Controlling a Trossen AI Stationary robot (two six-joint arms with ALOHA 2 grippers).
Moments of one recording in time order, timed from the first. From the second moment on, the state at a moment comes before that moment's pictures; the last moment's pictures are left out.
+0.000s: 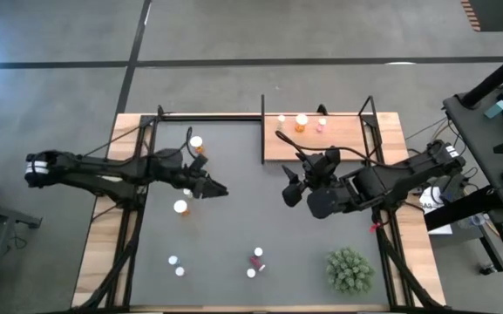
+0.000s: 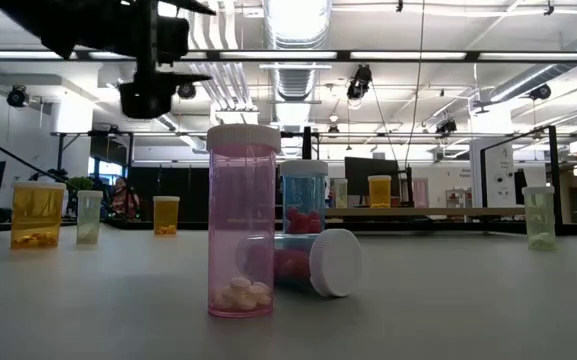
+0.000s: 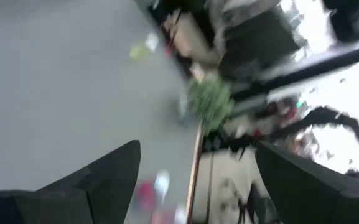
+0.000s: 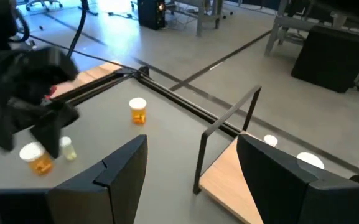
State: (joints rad) left arm 0.06 0.98 0.57 0.13 0.29 -1.02; right arm 0.37 1.45 1.46 -0.78 1.04 0.70
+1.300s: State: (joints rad) left arm -0.59 1.16 0.71 -0.70 0.25 -1.66; right arm 0.35 1.43 1.45 -0.81 1.04 0.63
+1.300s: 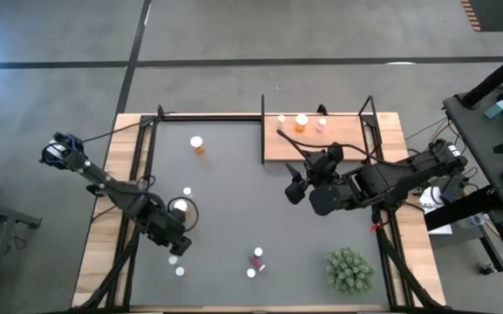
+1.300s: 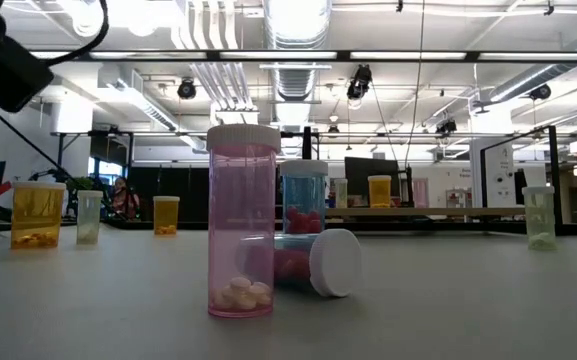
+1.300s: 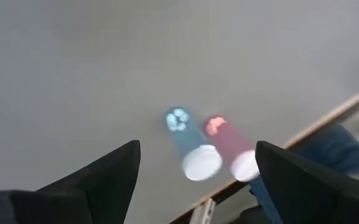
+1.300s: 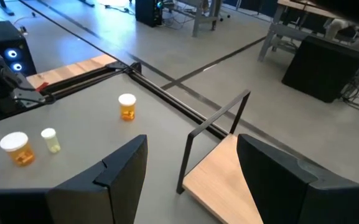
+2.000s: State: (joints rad) left arm -0.69 1.32 0.75 -0.75 0.21 -1.88; right arm 0.35 1.43 1.45 -0.82 1.04 0.58
